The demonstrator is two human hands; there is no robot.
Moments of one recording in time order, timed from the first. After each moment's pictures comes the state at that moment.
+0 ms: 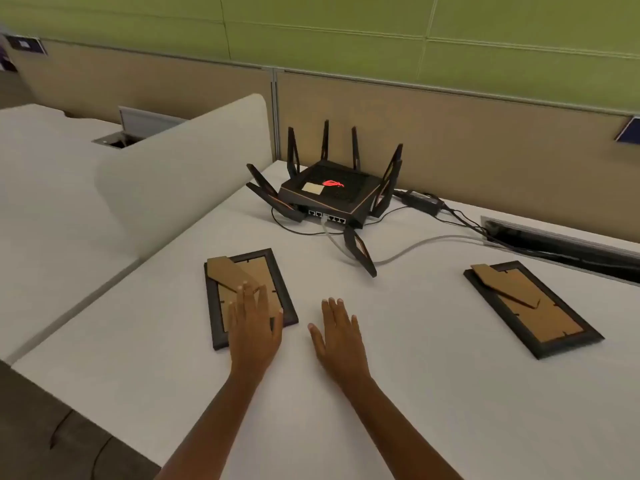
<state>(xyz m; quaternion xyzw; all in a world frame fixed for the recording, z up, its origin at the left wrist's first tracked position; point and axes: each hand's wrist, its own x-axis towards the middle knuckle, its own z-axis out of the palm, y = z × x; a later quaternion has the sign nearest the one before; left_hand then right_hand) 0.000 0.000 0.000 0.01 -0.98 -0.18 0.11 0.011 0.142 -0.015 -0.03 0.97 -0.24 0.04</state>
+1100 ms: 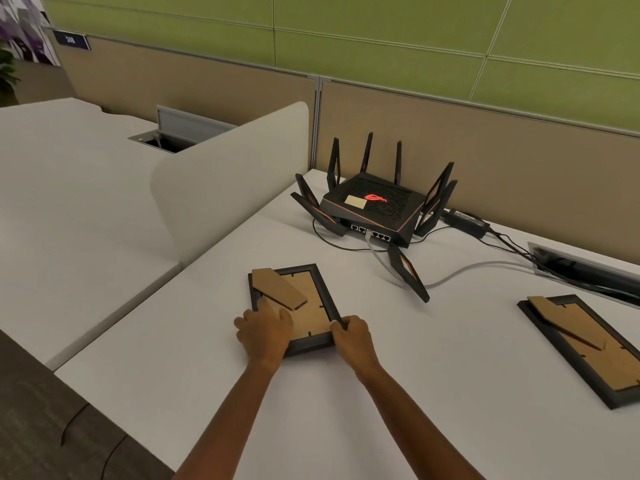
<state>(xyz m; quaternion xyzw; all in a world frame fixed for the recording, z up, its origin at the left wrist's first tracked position) -0.035 -0.054 0.029 0.23 -0.92 -0.31 -0.01 -0.032 0.073 0.017 0.14 0.85 -0.51 0.09</state>
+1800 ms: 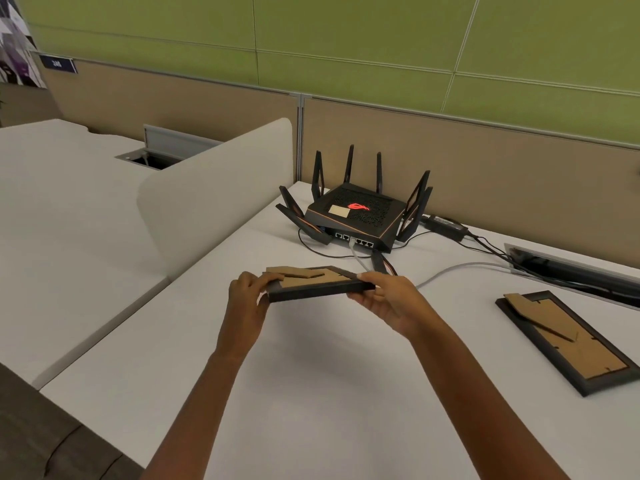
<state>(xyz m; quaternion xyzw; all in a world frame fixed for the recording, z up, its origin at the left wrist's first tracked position) -0.041 -0.075 0.061 -0.05 -0.92 -0.36 0.17 -0.033 0.136 0.130 0.19 0.58 -0.78 0.11</state>
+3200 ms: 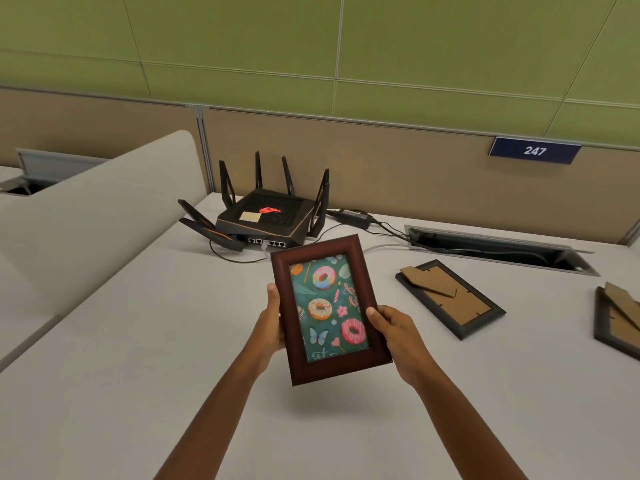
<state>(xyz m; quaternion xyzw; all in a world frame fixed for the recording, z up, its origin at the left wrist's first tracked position) -0.009 0.087 0.071 0.00 -0.66 -0.72 -0.21 0.065 0.265 0.076 0.17 0.72 -0.67 -0.05</state>
